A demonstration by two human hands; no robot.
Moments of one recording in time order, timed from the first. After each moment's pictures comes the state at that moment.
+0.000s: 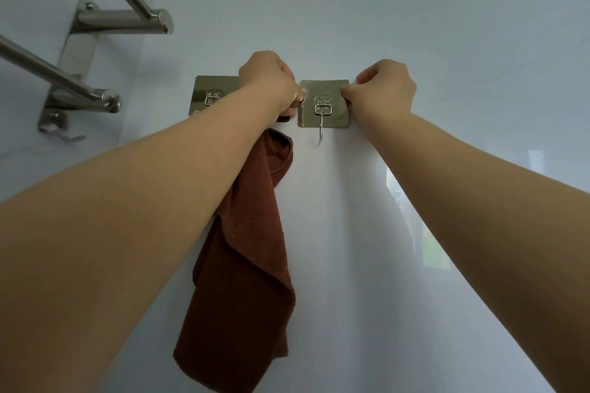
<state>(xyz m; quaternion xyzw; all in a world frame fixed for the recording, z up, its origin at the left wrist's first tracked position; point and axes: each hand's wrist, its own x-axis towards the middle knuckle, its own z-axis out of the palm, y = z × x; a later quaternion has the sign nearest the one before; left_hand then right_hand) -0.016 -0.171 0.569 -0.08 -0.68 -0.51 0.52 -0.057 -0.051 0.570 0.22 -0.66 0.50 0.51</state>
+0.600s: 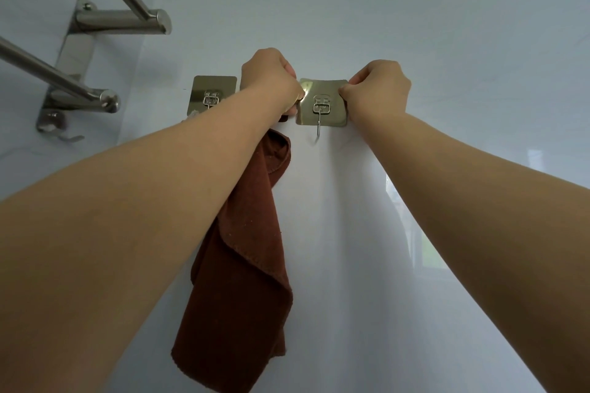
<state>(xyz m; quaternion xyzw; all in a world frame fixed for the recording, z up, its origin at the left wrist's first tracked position) -0.017 -0.167 0.571 -0.06 -0.69 -0.48 0.54 -0.058 -0.052 0.572 0.22 -0.68 0.47 0.53</state>
